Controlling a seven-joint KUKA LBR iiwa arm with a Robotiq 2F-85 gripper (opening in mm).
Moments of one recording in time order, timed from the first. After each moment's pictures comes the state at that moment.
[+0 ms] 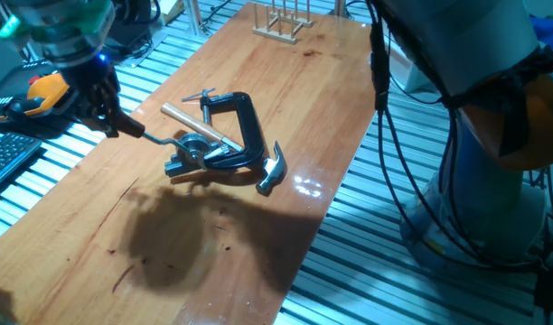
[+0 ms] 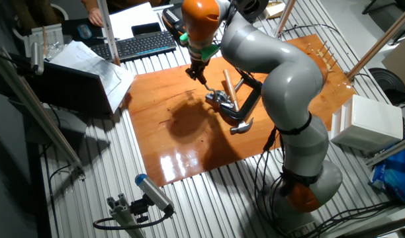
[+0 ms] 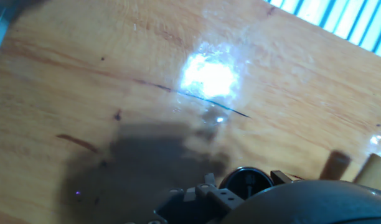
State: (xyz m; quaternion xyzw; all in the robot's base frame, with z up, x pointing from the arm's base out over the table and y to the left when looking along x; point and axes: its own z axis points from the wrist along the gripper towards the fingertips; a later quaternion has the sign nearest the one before) arm 0.620 0.196 0.242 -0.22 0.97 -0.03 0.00
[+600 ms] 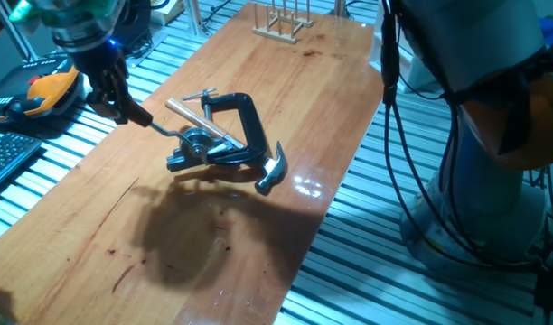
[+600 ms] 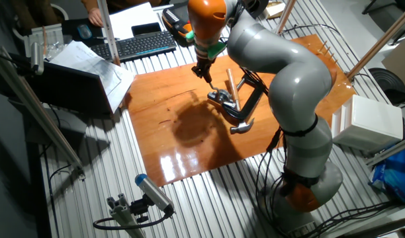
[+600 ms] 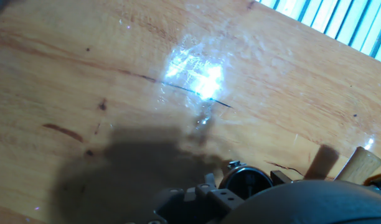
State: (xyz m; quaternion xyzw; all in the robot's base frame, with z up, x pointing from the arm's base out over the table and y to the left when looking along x) arm 0.615 0.177 0.252 -0.22 0.97 -0.05 0.00
